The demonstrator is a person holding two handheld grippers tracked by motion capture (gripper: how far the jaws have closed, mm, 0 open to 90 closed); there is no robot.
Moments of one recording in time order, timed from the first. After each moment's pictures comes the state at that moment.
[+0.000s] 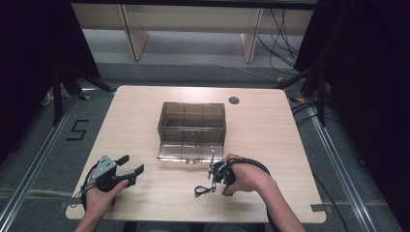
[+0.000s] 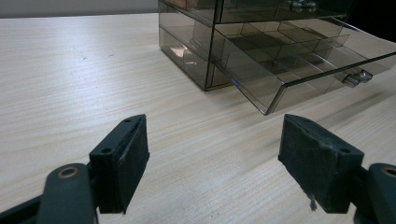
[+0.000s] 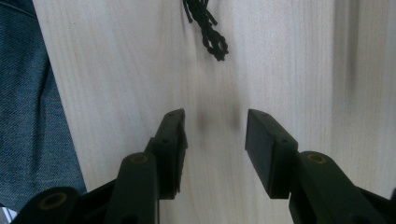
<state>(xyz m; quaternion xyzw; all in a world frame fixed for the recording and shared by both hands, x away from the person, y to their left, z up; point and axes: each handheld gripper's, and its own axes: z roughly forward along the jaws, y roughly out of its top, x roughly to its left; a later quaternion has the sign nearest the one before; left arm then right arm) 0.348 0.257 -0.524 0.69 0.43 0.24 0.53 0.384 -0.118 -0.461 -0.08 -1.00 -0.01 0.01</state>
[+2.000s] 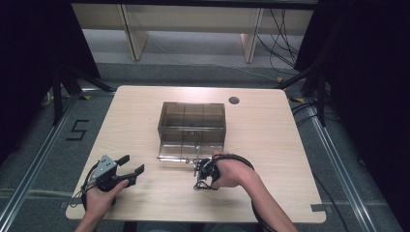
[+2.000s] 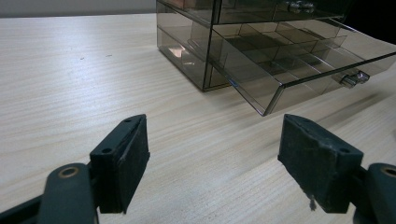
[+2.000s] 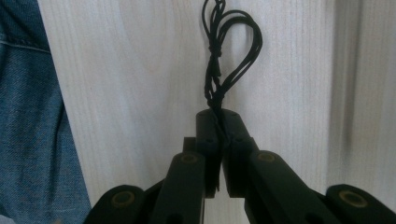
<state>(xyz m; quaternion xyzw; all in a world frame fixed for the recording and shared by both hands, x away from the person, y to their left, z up) 0.348 0.256 -0.524 0.69 0.43 0.23 0.53 0.394 -0.080 -0.463 -0.07 -1.00 -0.02 0.04</state>
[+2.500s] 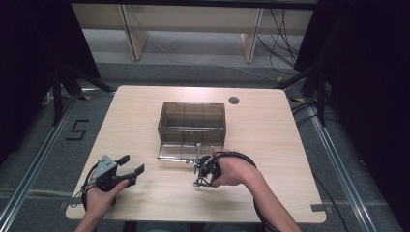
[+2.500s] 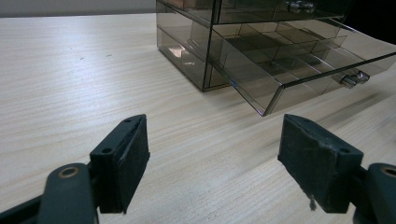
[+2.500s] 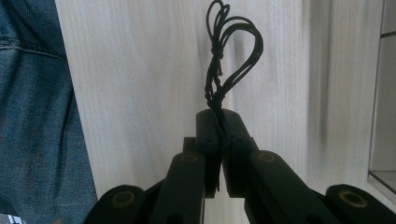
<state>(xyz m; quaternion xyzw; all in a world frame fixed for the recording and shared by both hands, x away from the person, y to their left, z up) 0.348 0.256 -0.523 0.69 0.43 0.23 0.53 0.391 -0.080 -0.441 -0.07 -1.00 -0.02 0.02</state>
